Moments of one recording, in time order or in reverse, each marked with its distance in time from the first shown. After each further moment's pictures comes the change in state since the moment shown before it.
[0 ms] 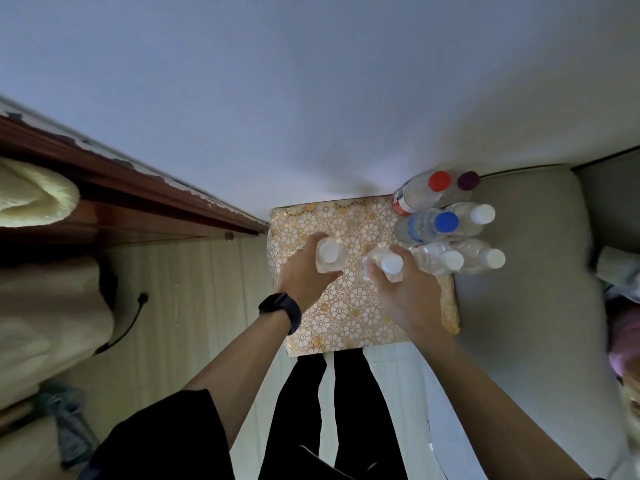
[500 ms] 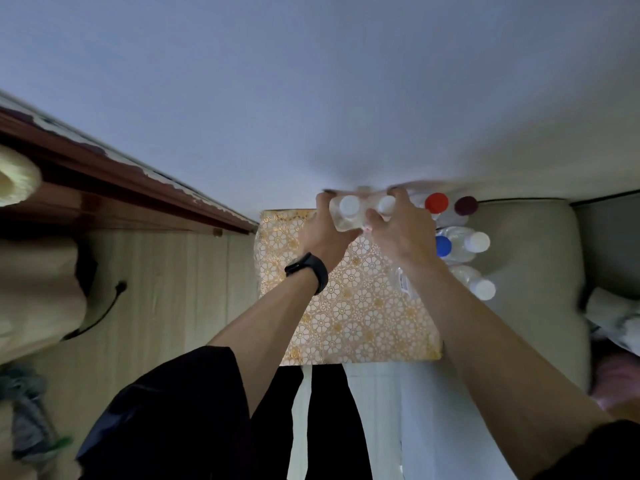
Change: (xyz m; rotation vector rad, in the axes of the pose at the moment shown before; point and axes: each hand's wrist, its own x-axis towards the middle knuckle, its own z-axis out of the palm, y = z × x) left_hand 0.072 0.066 0.023 -0.216 0.202 -0.032; right_hand 0.113 -0.054 -0.030 -0.239 0.012 -0.125
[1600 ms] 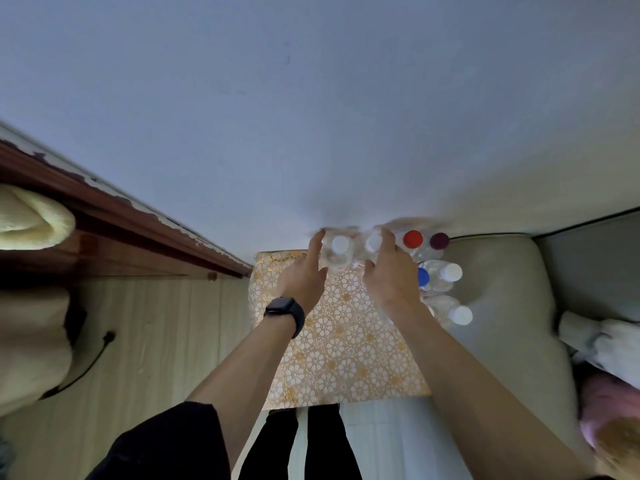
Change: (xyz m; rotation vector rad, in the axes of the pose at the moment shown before) left_hand -0.014 -0.014 -0.027 0.361 -0.092 0.177; right_hand -0.029 -0.001 -0.009 -0.100 0.030 -0.051
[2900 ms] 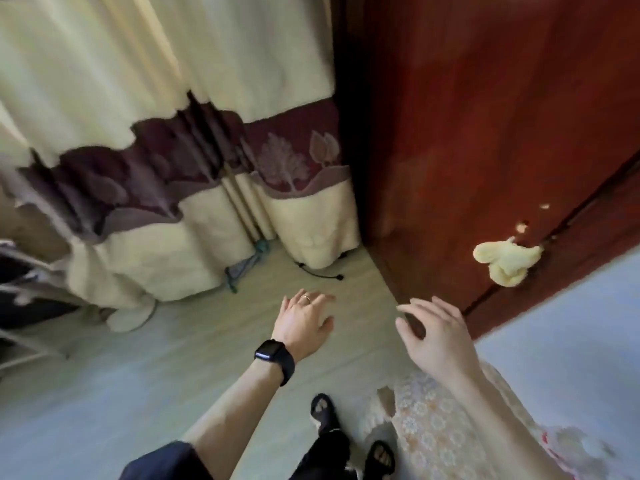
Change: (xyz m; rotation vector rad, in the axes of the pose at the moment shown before) left_hand -0.493 -0.124 -0.210 -0.044 0.648 -0.795; right_hand -0.301 -0.280 -0.039 -0.090 -0.326 -1.321
